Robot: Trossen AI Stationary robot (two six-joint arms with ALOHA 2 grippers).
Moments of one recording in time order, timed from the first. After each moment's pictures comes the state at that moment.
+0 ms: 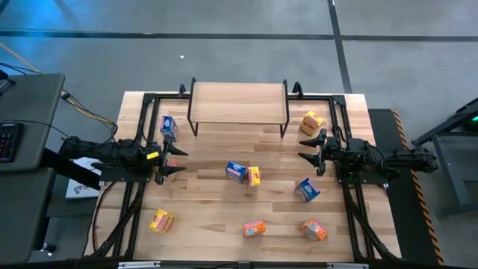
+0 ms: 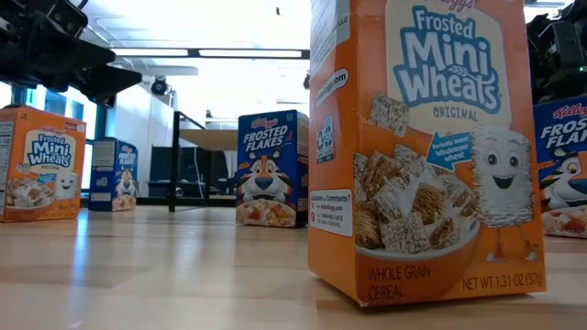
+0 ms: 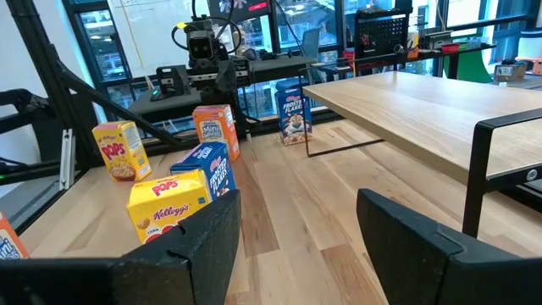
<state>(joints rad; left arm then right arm) -0.18 0.01 0.06 -0.12 -0.13 -0.05 -0.01 0.07 0.01 0.04 0.16 0.13</state>
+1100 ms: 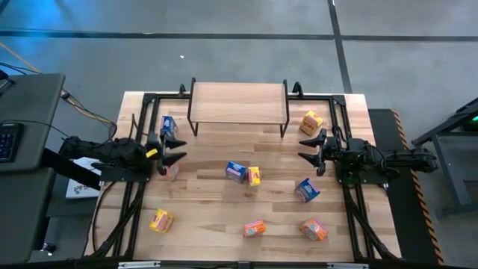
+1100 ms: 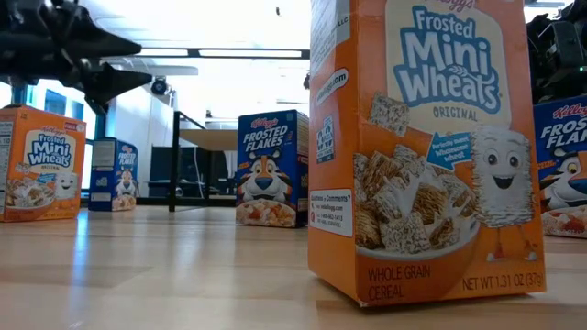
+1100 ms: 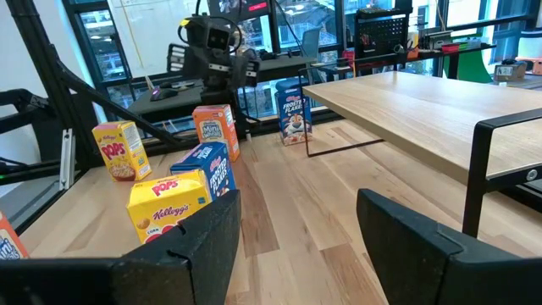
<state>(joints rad) -0.18 0.01 0.06 -0.01 -0.38 -0.34 -0.01 0.07 0.01 0.04 0.16 0.13</state>
